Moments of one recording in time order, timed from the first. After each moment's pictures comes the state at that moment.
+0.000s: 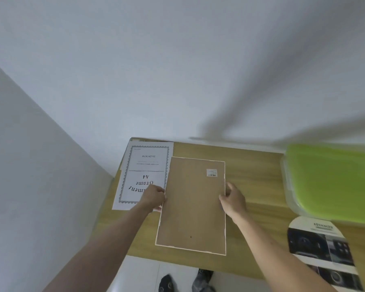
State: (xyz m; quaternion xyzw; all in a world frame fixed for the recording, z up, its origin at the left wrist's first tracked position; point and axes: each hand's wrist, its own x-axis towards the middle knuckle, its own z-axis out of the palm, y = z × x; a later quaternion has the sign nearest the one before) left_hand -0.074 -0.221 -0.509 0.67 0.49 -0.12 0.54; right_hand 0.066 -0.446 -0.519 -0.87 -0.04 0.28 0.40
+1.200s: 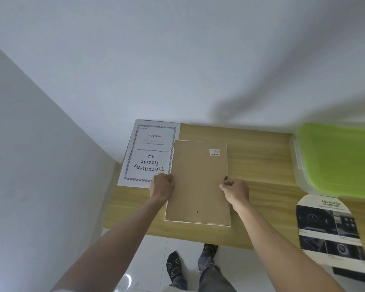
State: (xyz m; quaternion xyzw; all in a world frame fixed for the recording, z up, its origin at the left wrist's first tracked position) left_hand -0.099 -0.229 -0.540 0.82 0.45 -0.07 0.34; right_hand 0.026 -0.429 -0.535 -0.88 0.07 0.28 0.38
